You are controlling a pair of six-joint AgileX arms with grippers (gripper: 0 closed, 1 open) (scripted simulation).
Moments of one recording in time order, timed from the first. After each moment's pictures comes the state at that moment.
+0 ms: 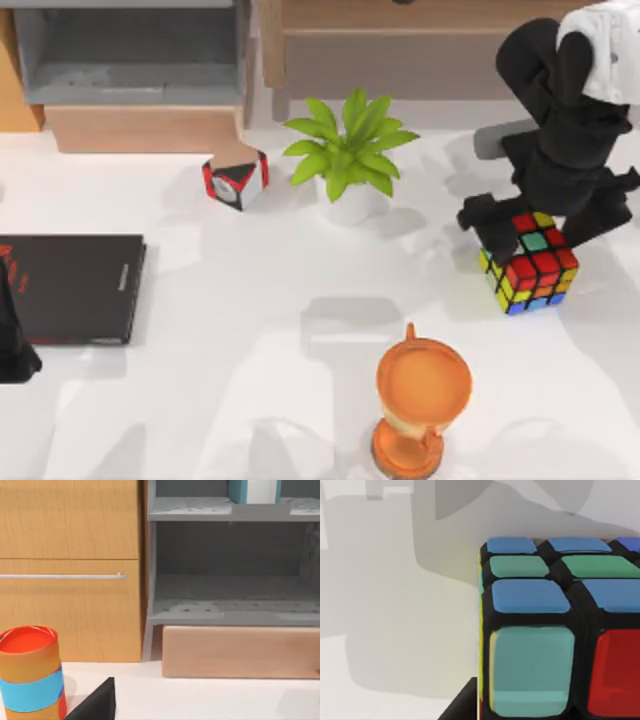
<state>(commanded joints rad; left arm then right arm) 0.00 0.00 0.00 0.00 0.00 0.00 0.33 2.09 1.55 -1.03 0.00 0.08</state>
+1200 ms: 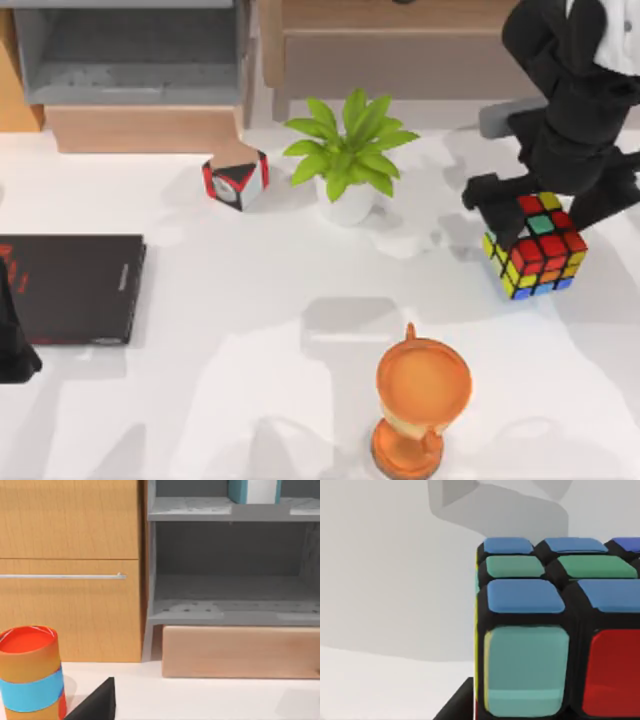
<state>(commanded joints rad) 0.00 0.00 0.00 0.00 0.00 0.00 0.33 2.07 1.62 -1.13 0.00 0.08</state>
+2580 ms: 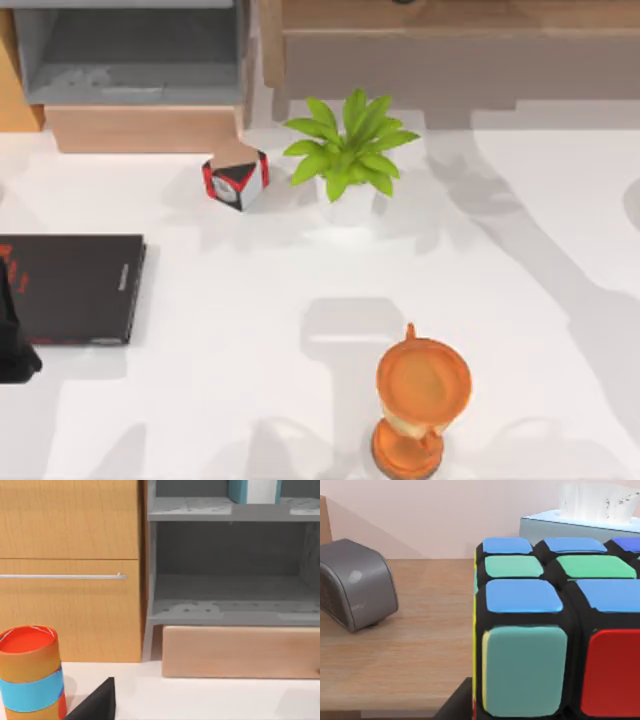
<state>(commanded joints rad) 0.00 0.00 0.00 0.00 0.00 0.00 0.51 1.66 1.56 0.10 0.54 0.02</state>
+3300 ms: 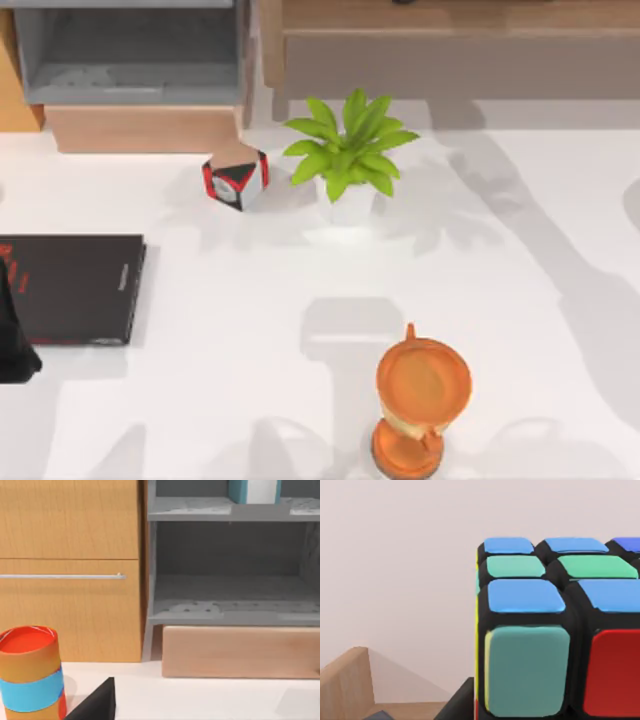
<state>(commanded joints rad) 0.00 0.00 0.00 0.00 0.00 0.00 0.44 1.78 1.84 0.18 0.40 -0.01</state>
